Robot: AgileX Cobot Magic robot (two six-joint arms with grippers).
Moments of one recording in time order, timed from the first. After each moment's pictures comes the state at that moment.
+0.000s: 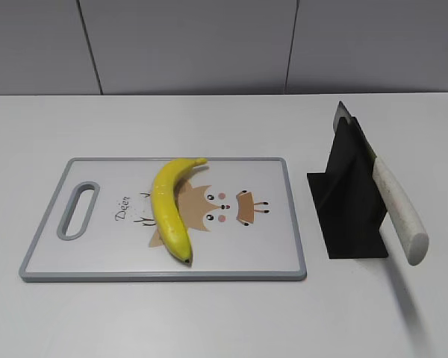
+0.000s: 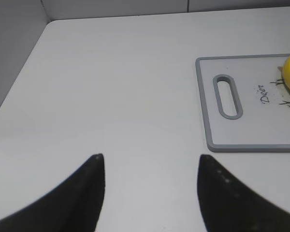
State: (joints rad) left arm -0.05 -0.01 -0.49 0.02 1.09 0.11; right arm -0.02 0.07 -0.54 0.02 1.03 -0.06
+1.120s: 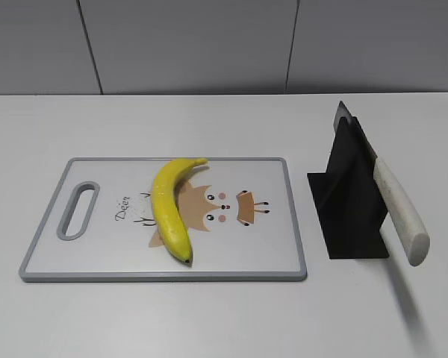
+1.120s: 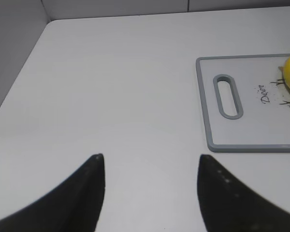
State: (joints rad) left arm -0.05 -0.01 -0.49 0.02 1.09 0.11; right arm -0.01 1.00 -0.97 0.16 1.07 -0.10
